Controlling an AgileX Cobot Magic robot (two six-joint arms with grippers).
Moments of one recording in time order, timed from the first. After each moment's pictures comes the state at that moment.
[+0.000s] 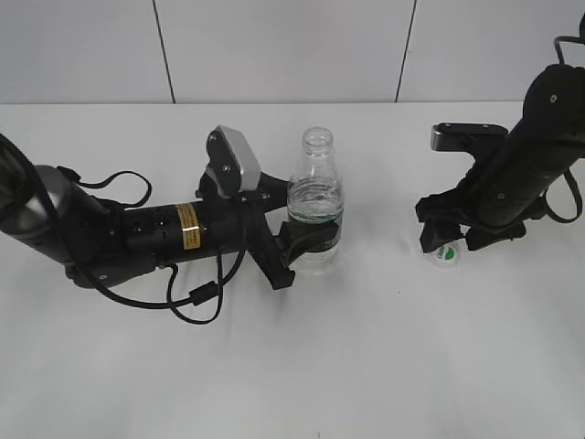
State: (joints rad) left arm -0.46 2.22 -0.96 0.83 -1.08 -0.23; right arm 0.22 1.97 -1.10 0.28 0.54 -0.22
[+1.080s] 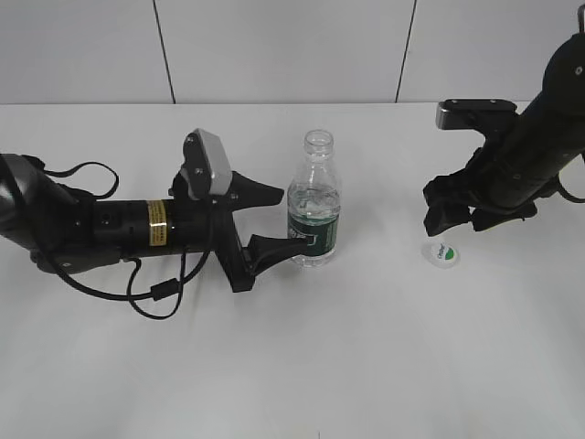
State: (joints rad) left arm -0.35 2.22 -0.96 1.02 -1.04 -0.26; right arm 0.22 1.89 -1.11 0.28 0.58 -0.28
